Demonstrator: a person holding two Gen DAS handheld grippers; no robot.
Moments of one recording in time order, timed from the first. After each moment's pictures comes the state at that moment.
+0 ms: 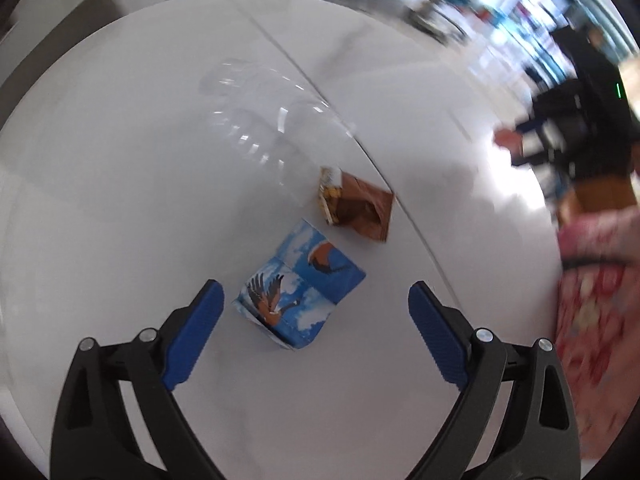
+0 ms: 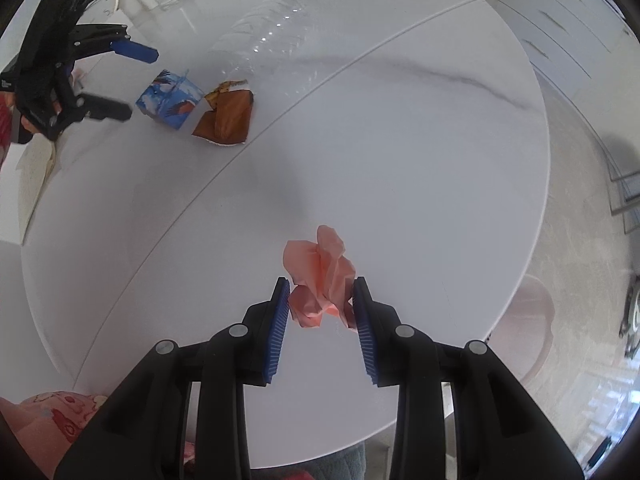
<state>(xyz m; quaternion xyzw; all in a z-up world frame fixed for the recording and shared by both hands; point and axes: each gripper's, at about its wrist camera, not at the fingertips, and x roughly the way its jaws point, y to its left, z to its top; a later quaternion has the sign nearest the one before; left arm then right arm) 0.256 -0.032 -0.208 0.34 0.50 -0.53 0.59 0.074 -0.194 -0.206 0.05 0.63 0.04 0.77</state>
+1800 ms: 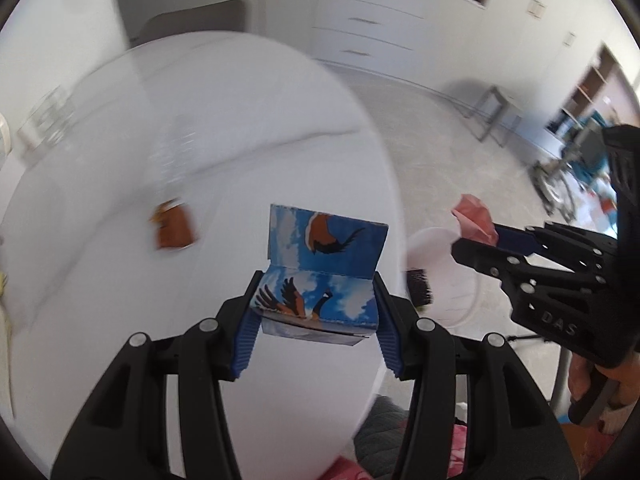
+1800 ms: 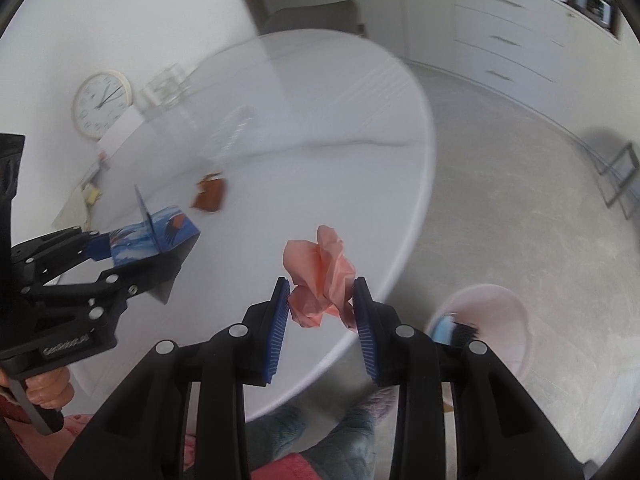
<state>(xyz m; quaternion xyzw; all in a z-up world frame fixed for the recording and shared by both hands) 0.043 -0.195 -0.111 0.11 0.52 -0.27 0.80 -0.026 -0.343 -0.127 0.11 0.51 0.01 0.85</state>
